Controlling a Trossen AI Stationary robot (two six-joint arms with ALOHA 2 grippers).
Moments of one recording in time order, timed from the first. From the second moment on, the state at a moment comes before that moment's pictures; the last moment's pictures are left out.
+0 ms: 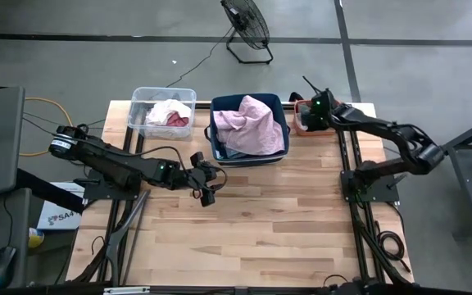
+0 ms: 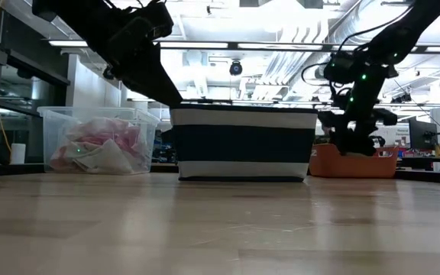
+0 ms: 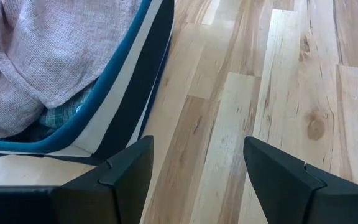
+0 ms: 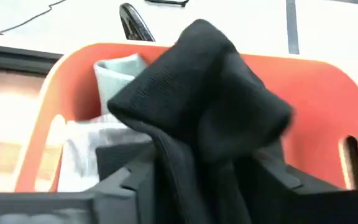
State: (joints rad) left arm -0.20 1.37 0.79 -0.11 -0.44 -0.27; right arm -0.92 1.32 0.68 -0.29 0.36 0.42
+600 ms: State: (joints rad) left arm -0.20 1.37 0.79 -0.11 -0.44 -0.27; right arm -0.81 1.10 0.68 -0.45 0.31 0.50
